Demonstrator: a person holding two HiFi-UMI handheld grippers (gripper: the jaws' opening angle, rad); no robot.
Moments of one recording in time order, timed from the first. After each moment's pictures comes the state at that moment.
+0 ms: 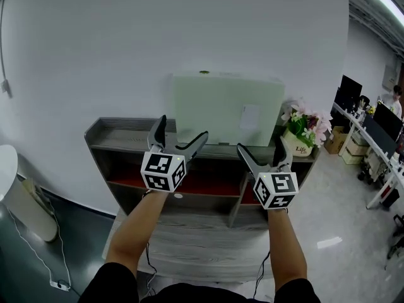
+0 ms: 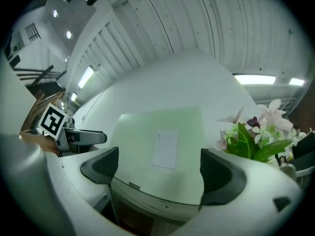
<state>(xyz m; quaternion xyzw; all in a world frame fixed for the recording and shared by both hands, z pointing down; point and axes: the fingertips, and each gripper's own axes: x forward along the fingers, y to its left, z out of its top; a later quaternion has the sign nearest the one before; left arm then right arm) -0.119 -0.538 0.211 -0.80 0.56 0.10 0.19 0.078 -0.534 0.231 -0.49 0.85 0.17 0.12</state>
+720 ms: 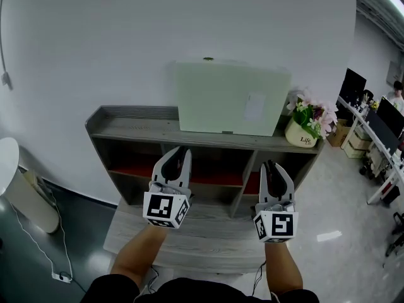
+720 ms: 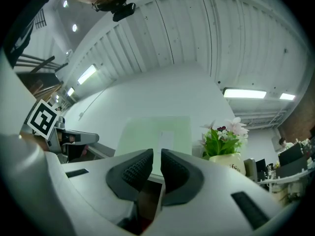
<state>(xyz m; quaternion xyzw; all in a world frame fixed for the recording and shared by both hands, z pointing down) -0.113 -0.454 0.276 -0.78 0.59 0.14 0.19 0.099 -0.448 0.280 -0.53 0.81 0.22 0.13</state>
